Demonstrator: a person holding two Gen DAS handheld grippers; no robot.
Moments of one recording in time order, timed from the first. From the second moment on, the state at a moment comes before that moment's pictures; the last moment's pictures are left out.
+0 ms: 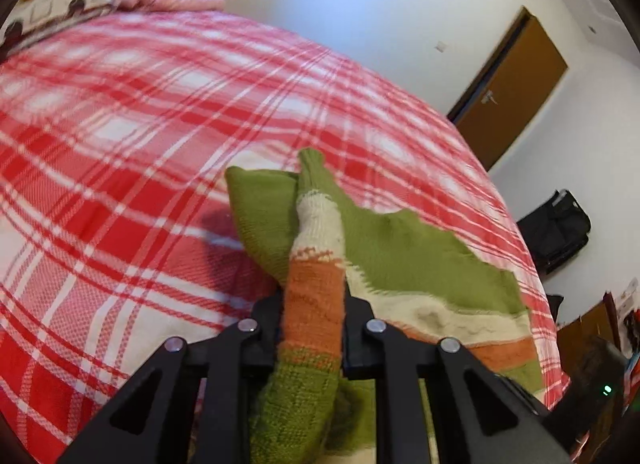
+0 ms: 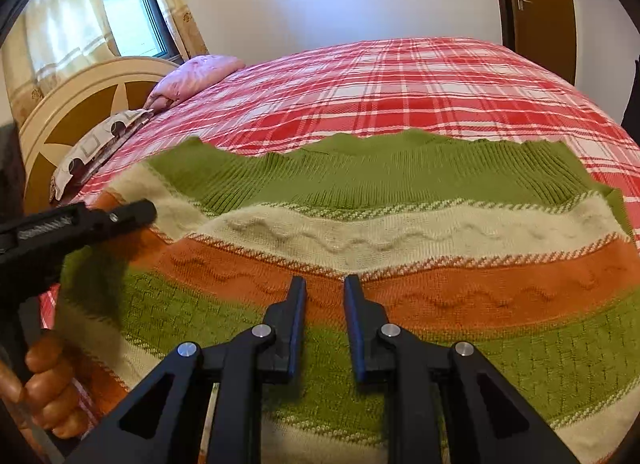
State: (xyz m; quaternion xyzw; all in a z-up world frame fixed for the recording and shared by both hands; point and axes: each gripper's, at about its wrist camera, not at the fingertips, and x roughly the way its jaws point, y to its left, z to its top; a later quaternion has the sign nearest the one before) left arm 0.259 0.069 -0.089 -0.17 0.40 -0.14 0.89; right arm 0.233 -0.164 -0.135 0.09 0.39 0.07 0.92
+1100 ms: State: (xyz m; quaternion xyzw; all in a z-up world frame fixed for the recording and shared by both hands) left arm 0.211 -0.131 -0.086 0.03 0.41 -0.18 0.89; right arm 0.172 -0.315 -0.137 0.36 0.34 0.11 0.86
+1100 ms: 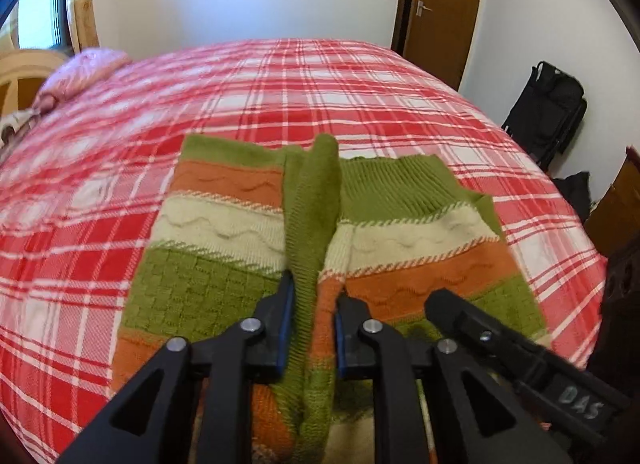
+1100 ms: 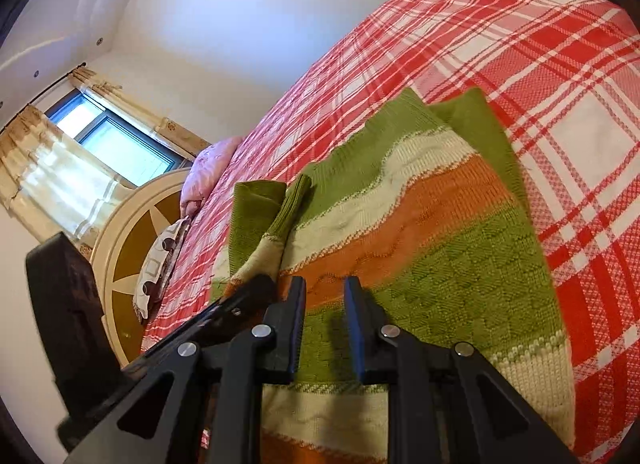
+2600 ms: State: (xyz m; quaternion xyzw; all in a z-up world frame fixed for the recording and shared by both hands) left arm 0.231 0.000 -0.067 -0.07 0.38 -0.10 0.92; right arm 0.206 -0.268 -0.050 0.08 0.33 0.16 0.93
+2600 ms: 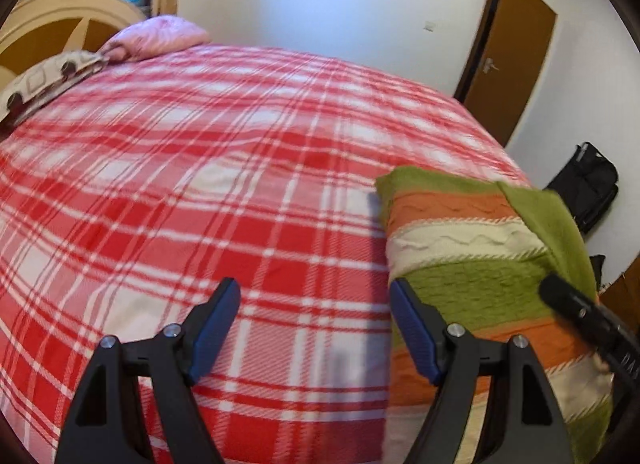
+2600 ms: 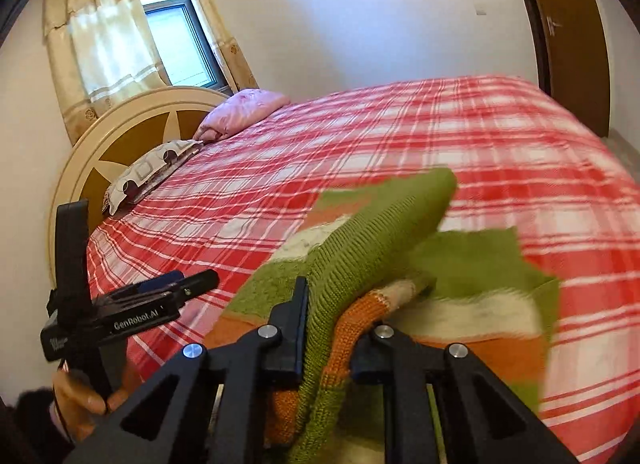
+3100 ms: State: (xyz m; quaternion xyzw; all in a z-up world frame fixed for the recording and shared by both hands) left arm 0.217 -0.094 -0.089 0.02 0.39 -0.14 0.91; right arm 0.189 -0.351 -0.122 0.13 0.37 0.12 0.91
